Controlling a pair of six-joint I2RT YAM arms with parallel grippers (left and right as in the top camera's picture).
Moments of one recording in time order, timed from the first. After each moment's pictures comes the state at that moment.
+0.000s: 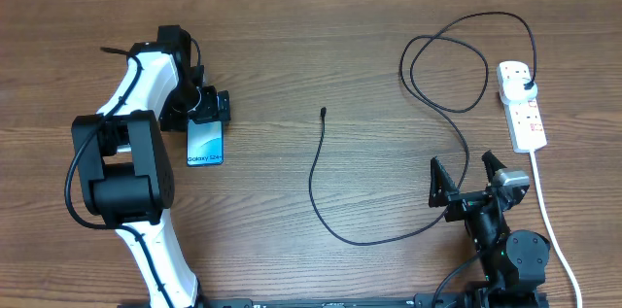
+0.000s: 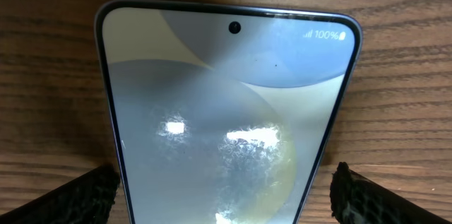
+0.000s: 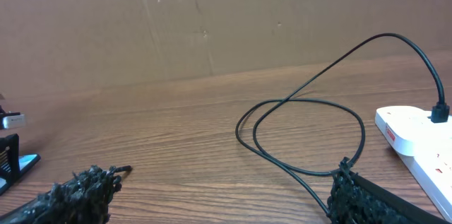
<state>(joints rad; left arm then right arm) 0.06 2.15 1.57 -1.01 0.07 -0.09 0.01 0.01 0.05 -0.12 -0.17 0.17</state>
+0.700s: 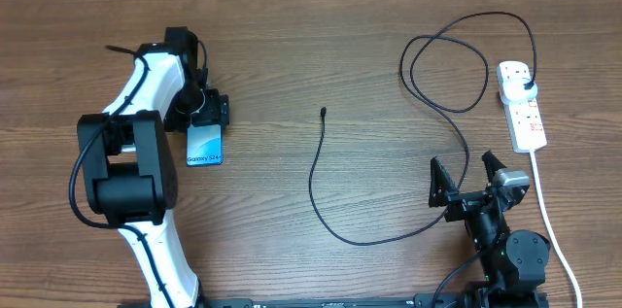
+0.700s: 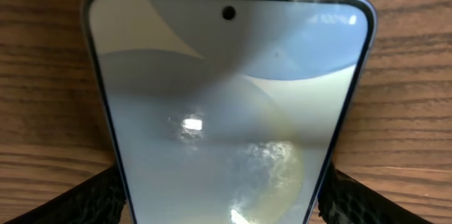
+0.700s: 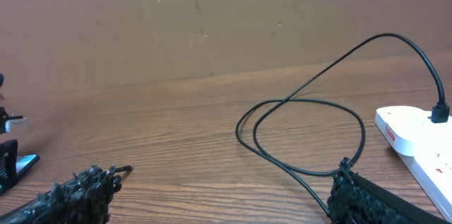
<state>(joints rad) 0.02 2.15 1.55 -1.01 0.00 -0.10 0.01 0.01 0.05 -0.12 -0.17 0.17</state>
